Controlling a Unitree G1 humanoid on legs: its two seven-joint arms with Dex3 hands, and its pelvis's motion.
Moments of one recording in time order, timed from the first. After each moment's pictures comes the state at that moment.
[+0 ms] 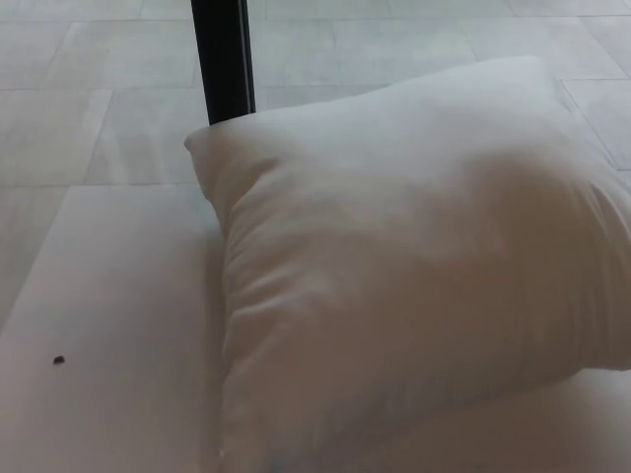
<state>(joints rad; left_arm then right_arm) 0.16 0.63 0.69 0.66 -0.33 0.10 -0.33 0.07 -0.85 -0.80 0.95 0.22 -0.04 0.11</state>
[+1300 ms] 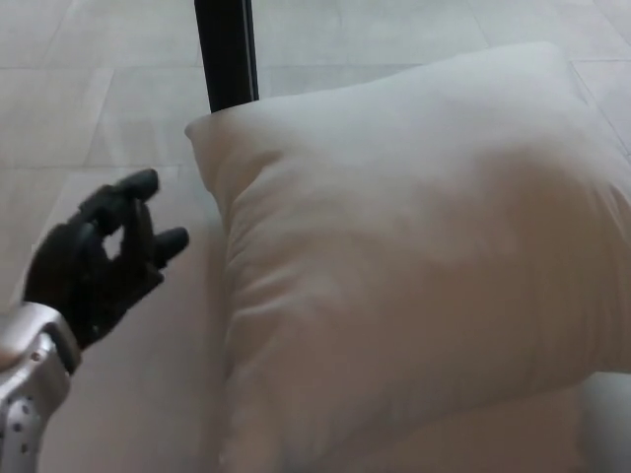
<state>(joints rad) -0.34 0.31 0.09 0.00 -0.40 0.59 -0.15 -0.56 -0.71 -0.09 0.39 0.19 0.30 0.24</state>
